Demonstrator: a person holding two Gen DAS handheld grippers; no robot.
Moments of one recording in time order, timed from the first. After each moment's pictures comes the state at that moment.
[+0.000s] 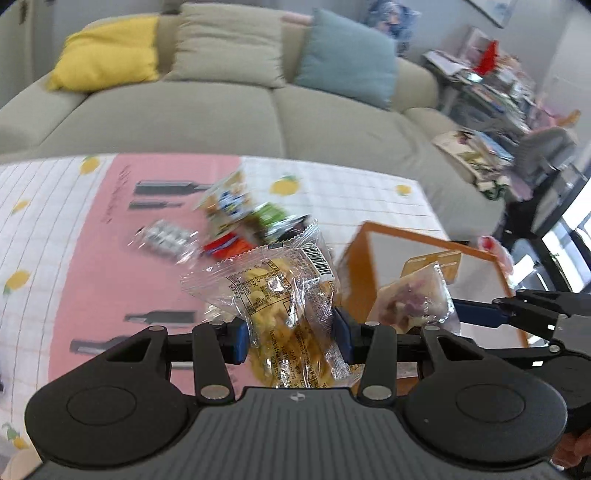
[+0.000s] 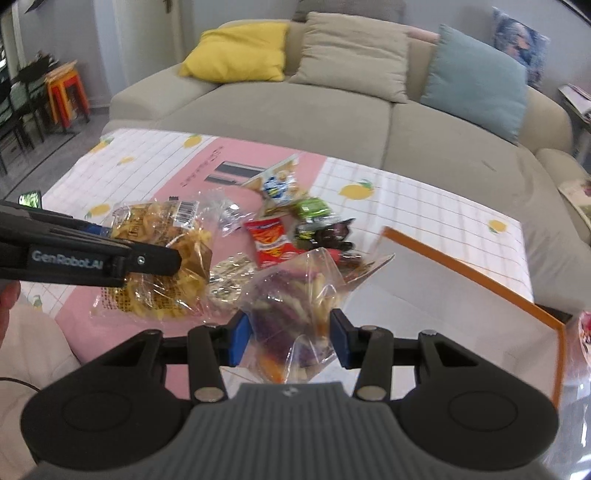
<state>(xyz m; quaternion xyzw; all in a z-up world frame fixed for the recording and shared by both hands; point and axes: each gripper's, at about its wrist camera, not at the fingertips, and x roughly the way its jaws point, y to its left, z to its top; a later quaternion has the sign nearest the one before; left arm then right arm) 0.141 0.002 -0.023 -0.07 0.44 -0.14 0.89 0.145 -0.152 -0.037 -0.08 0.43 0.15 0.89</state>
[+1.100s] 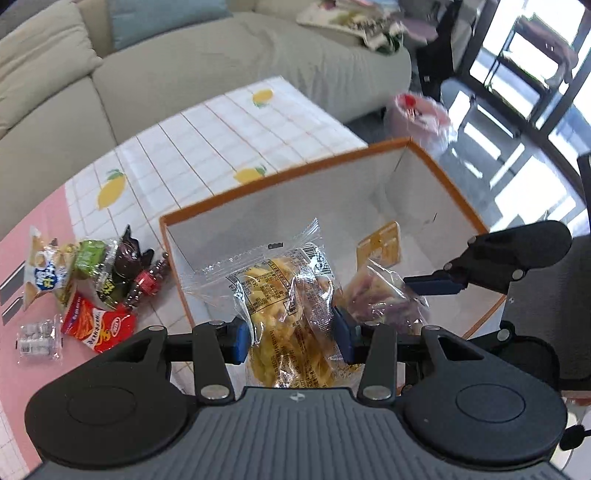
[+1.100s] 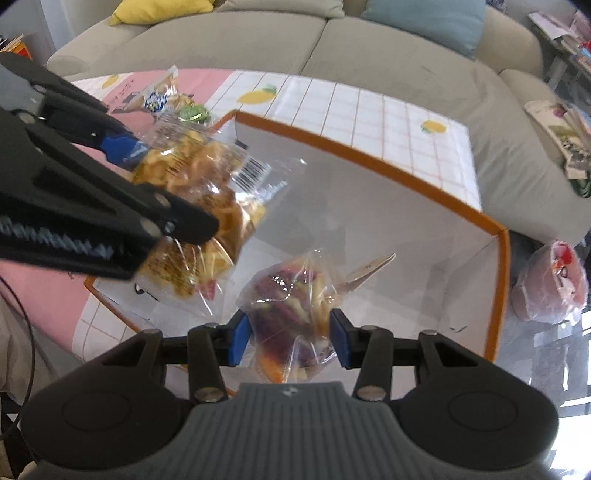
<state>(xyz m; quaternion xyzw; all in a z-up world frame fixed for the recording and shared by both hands) 0.205 -0.186 -0.069 0.15 0.52 -0.30 0.79 0.176 -0.286 -0.110 -0.08 0.54 0.10 0.84</state>
